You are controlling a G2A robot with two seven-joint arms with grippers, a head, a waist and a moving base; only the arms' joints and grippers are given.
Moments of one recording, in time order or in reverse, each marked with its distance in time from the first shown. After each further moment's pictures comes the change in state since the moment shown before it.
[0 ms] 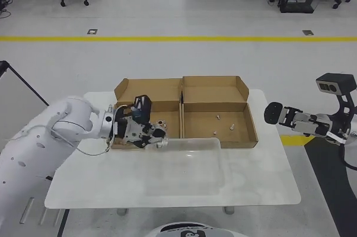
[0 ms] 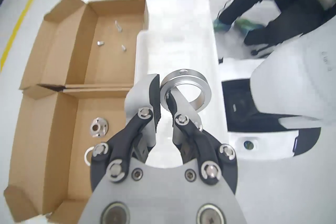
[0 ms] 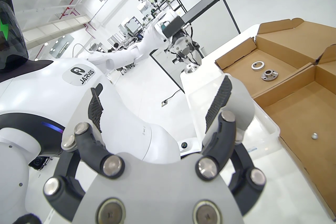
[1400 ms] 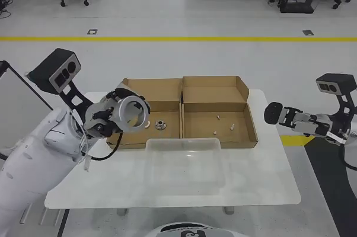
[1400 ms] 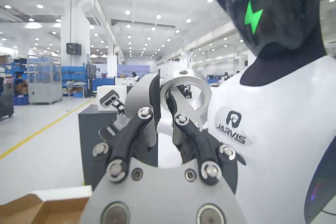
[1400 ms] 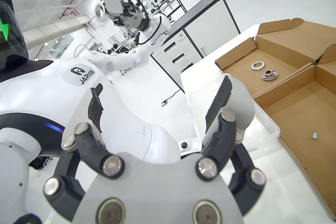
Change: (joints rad) left arm 0.101 -0.057 -0.124 -0.239 -0.365 -0.011 0.674; right arm 0.000 0.000 0.000 0.000 0.000 0.000 0.000
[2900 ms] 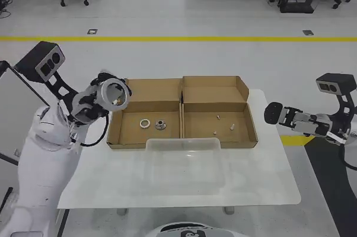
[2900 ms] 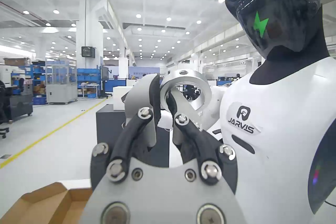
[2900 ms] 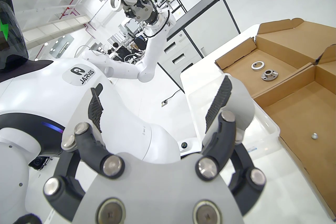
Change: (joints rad) left arm 0.189 -0.350 -0.410 0.133 -0.332 0.000 -0.700; right arm 0.000 0.000 0.000 0.000 0.000 0.000 0.000
